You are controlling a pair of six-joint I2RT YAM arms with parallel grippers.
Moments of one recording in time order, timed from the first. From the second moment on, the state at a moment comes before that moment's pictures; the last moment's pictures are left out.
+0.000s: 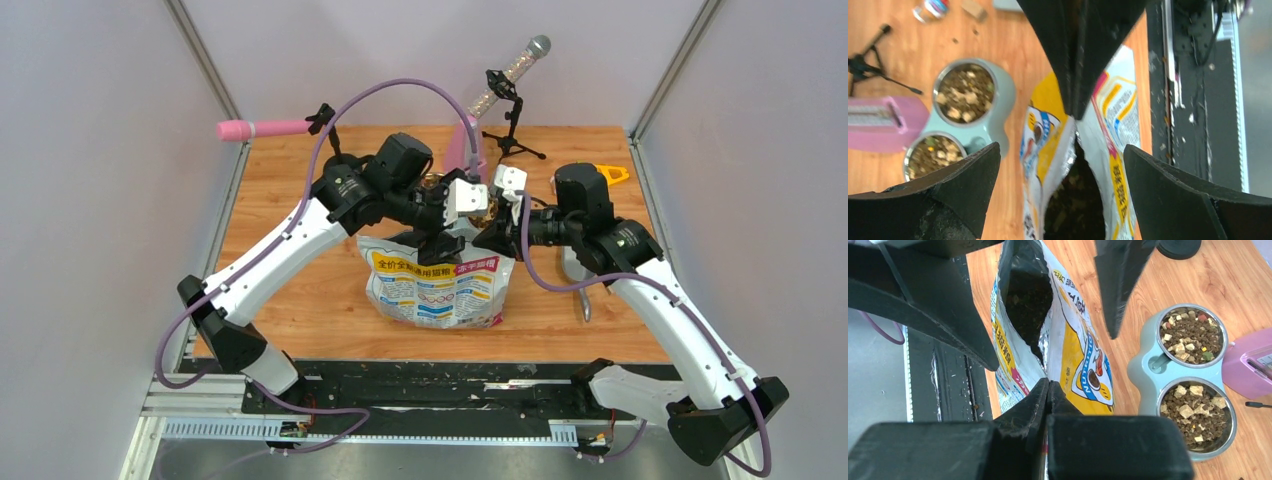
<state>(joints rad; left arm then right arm) -0.85 1.55 1.78 -0.90 0.53 0.56 0.50 1.09 1.24 -0.65 -0.73 -0.35</state>
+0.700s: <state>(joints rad) -0.89 1.45 1.59 -1.05 0.27 0.76 0.50 1.05 1.28 -0.78 -0.72 -0.41</state>
